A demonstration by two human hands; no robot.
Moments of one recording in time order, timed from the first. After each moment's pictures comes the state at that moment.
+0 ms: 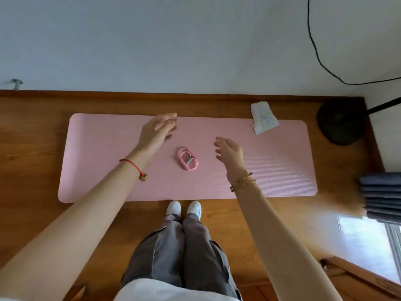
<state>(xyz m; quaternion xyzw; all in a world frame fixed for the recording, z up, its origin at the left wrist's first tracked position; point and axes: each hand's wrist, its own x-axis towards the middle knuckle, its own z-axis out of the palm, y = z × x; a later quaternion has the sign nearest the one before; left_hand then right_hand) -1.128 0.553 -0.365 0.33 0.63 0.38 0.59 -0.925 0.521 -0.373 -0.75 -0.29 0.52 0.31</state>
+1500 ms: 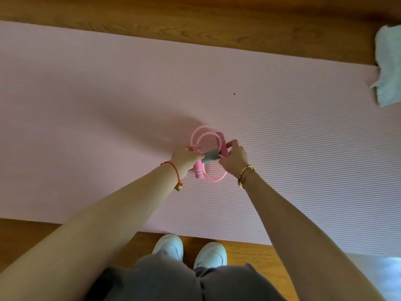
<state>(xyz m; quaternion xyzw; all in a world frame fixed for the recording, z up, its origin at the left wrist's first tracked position) -1.072 0.600 -1.053 0.15 0.74 0.16 0.64 -0.915 0.614 -1.060 -0.73 -0.47 0.50 -0.01</state>
